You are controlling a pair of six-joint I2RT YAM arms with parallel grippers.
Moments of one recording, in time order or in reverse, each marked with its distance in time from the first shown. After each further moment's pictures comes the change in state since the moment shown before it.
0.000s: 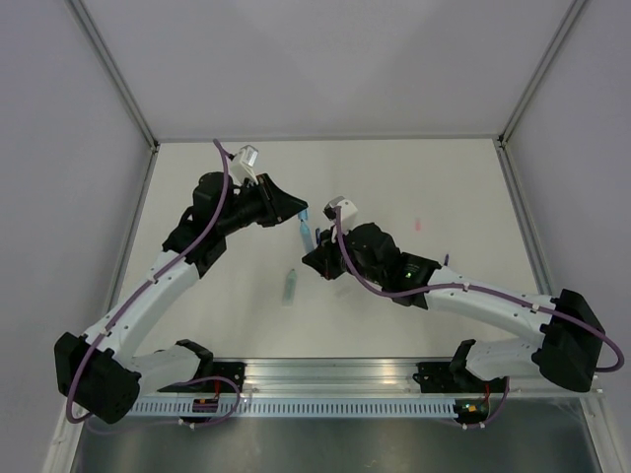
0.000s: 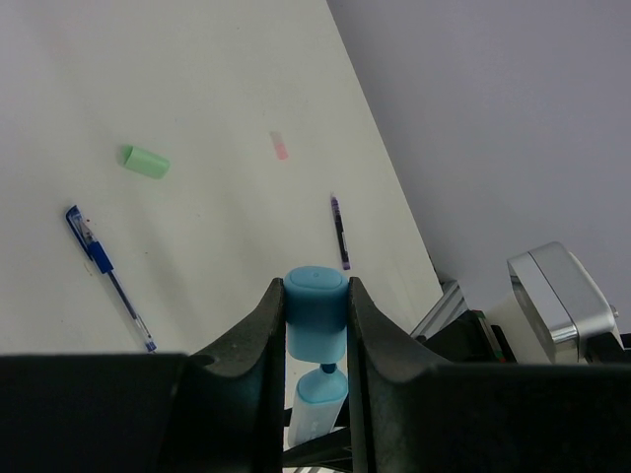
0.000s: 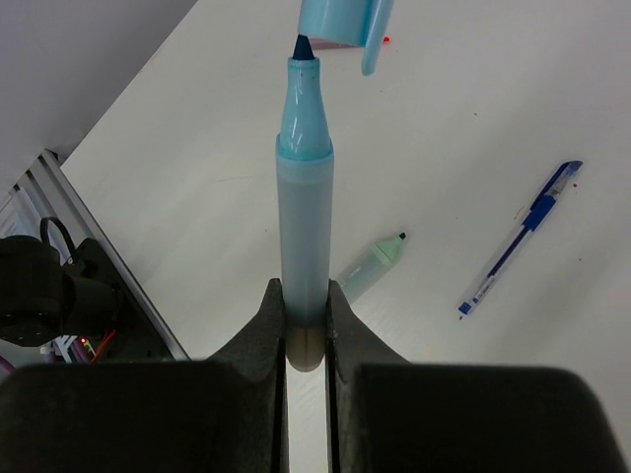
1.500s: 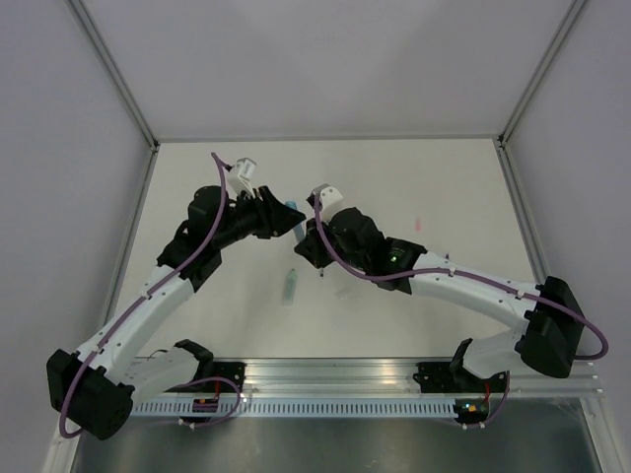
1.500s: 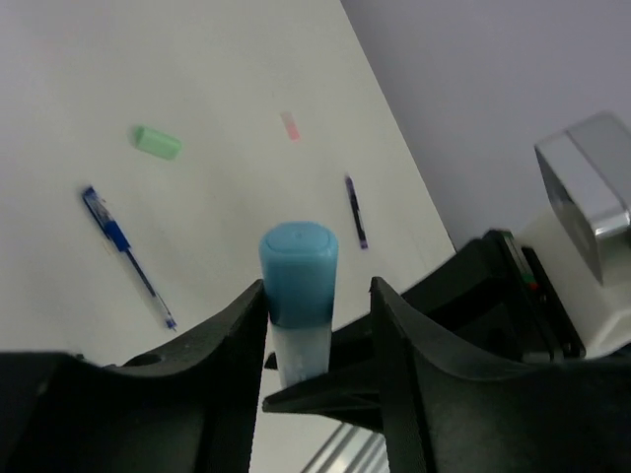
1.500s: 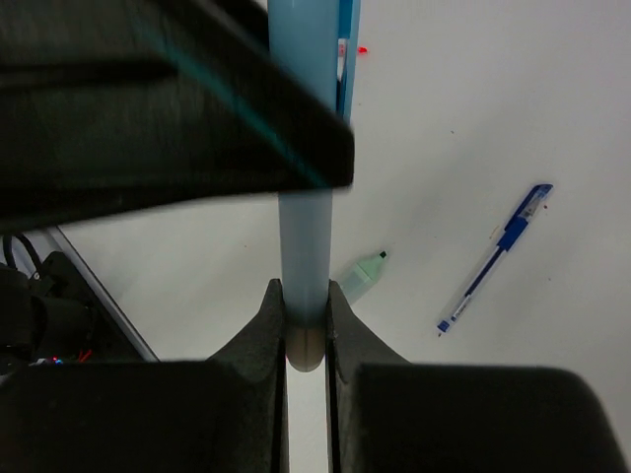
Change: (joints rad) left arm -0.002 -0.089 -0.080 0.007 -0.053 0.066; right arm 0.008 0.138 0.218 -0.177 0.061 -0.046
